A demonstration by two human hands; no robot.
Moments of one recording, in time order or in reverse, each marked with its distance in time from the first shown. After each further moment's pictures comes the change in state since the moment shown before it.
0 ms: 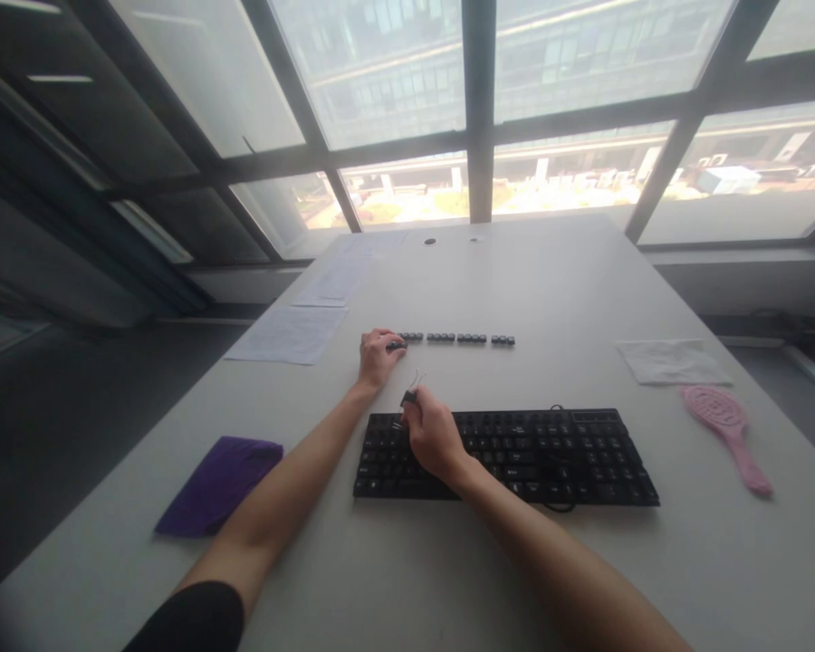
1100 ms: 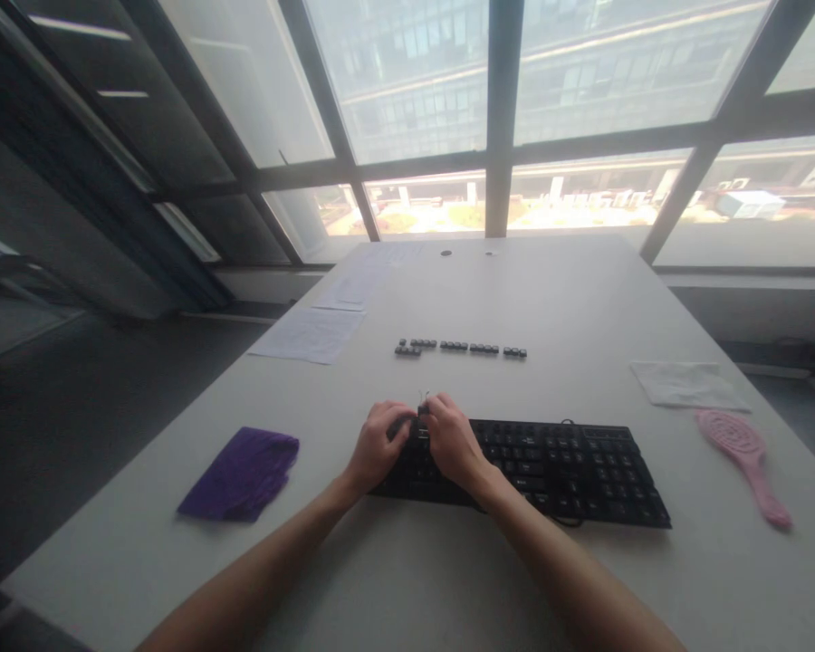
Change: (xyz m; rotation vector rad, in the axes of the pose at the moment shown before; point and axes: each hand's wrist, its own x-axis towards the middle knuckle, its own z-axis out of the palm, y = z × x) left_hand -0.135 0.072 -0.088 -0.299 -0.181 0.027; right_hand -0.003 0.000 -0.017 -0.155 -0.074 -0.151
